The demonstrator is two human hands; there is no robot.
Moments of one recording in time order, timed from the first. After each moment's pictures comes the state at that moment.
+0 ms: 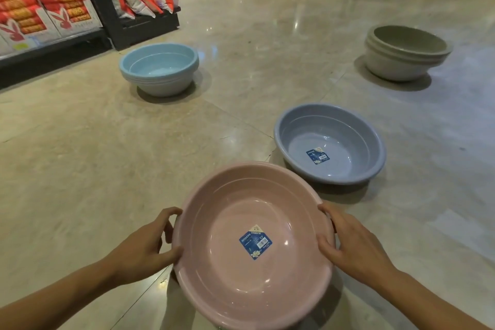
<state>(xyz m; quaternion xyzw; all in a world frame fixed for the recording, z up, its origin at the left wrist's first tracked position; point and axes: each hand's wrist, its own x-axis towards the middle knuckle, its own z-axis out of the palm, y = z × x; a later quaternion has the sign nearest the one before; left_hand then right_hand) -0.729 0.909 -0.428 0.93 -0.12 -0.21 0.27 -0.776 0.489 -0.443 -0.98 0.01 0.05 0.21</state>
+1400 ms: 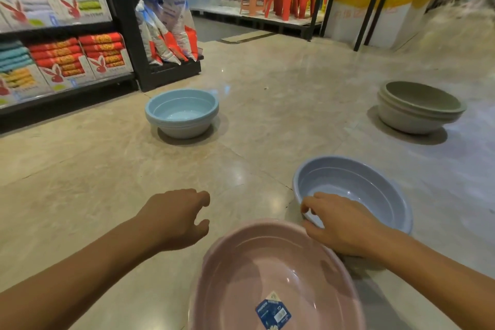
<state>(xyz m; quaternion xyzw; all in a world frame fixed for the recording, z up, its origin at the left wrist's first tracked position) -0.632 0.863 -0.291 0.98 -0.15 -0.09 -0.02 -0.641 0.560 -0.306 -0.99 -0.13 0.09 0.03</state>
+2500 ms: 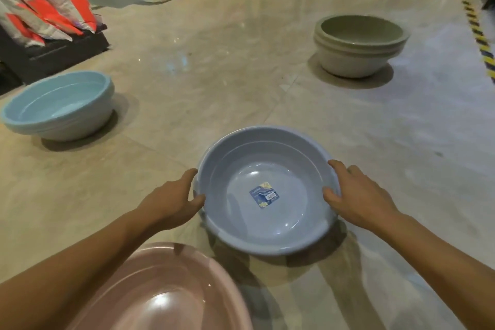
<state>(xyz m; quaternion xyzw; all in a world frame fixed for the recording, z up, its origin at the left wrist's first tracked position) -0.496 0.624 -0.412 0.97 -0.11 -0.19 0.10 -0.577 0.293 -0.439 -0.97 0.16 0.08 0.13</state>
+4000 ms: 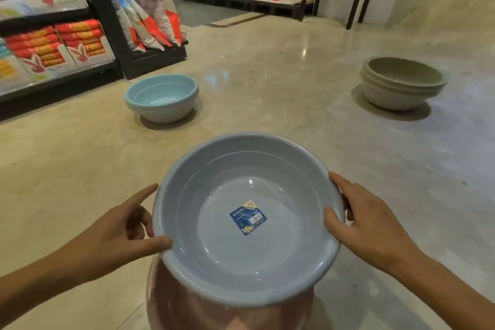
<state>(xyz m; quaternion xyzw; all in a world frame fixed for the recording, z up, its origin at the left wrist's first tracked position) -0.711 0.860 -0.318 0.90 -0.05 -0.11 0.43 -0.718 0.436 -0.346 -0.96 -0.03 -0.07 0.29</state>
